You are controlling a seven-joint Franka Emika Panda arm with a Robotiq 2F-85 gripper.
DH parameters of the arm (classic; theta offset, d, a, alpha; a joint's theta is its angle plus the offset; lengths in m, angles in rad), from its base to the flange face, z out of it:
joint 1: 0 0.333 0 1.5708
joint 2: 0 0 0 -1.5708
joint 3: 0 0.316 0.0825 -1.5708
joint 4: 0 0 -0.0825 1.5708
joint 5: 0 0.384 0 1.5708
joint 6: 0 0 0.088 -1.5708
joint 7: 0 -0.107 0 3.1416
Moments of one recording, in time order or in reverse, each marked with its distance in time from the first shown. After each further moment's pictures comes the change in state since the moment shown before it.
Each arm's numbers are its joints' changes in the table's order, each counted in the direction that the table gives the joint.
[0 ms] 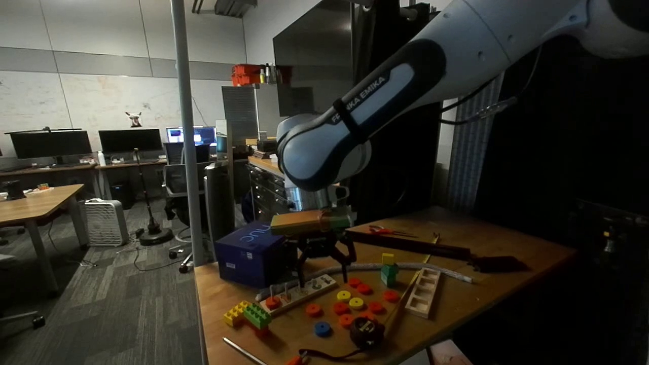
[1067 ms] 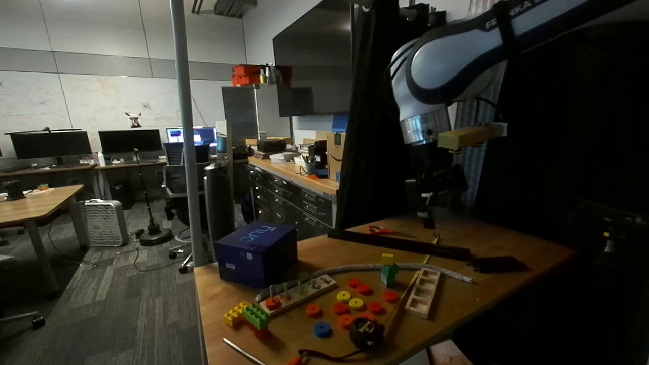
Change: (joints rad) arm -0.209 0.606 -0.121 0.294 -0.122 -0.368 0.901
